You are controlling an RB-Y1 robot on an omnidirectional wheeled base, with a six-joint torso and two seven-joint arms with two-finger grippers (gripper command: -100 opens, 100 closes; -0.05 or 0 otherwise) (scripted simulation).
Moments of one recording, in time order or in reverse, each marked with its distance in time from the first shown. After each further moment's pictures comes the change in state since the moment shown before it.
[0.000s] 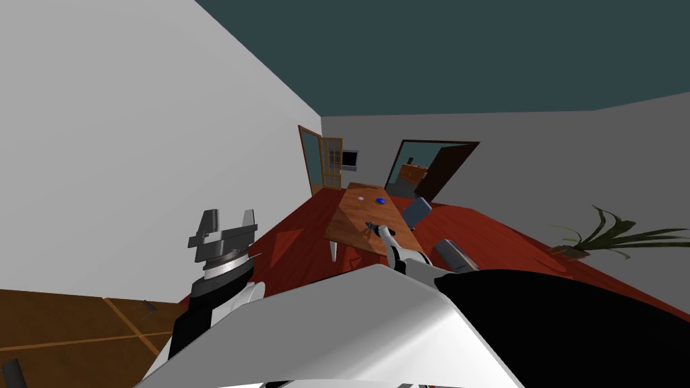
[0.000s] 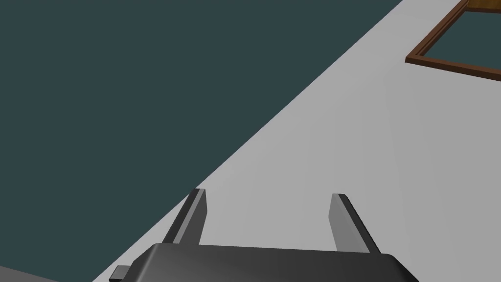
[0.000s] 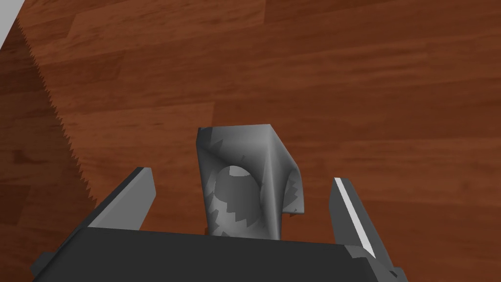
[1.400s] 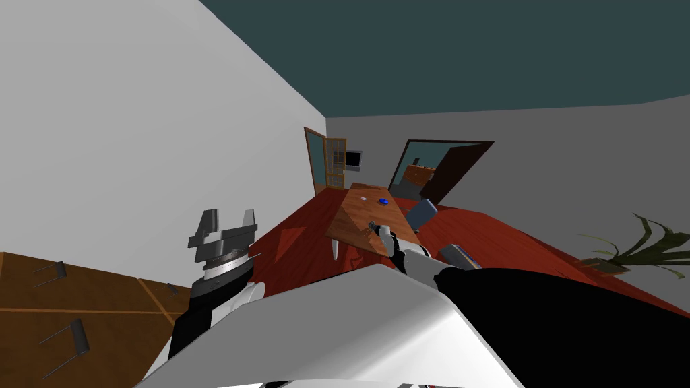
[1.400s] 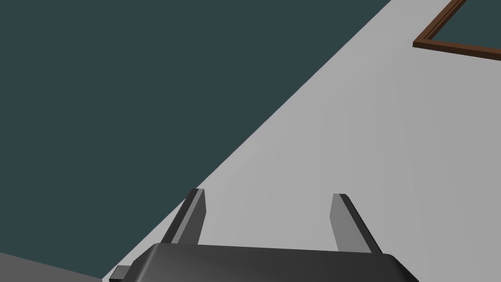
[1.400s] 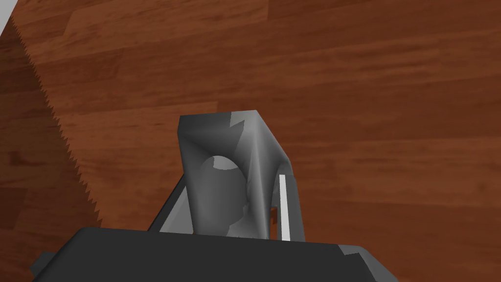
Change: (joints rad) left arm 0.000 0.000 0.000 0.000 0.000 0.000 0.000; right arm -0.106 -0.047 -0.095 0.235 -0.235 -0.057 0.319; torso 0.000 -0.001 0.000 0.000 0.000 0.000
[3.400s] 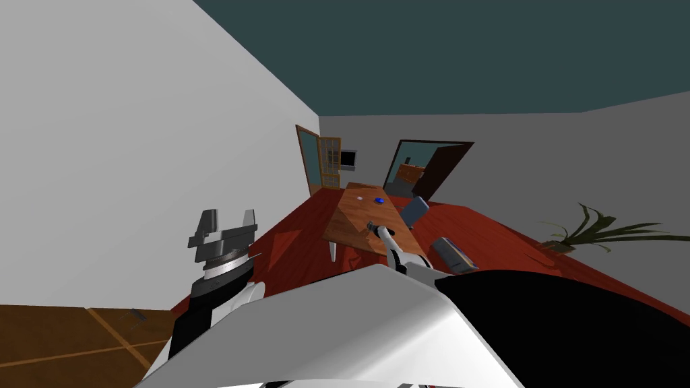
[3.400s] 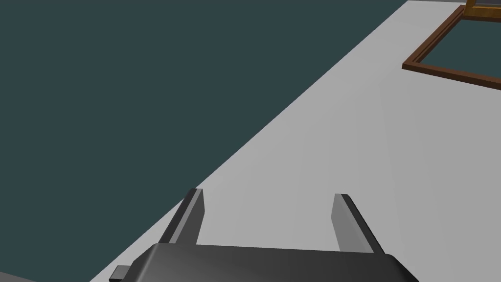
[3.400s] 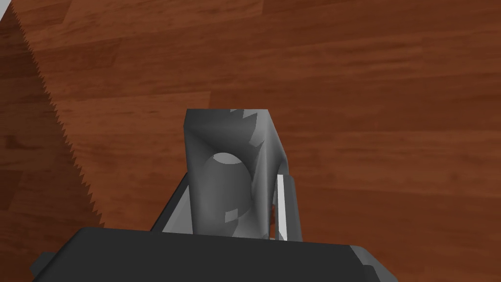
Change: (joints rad) left arm 0.000 0.000 0.000 0.000 0.000 0.000 0.000; right arm 0.148 0.067 0.127 -0.314 0.314 0.077 -0.386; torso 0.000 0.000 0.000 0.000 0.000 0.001
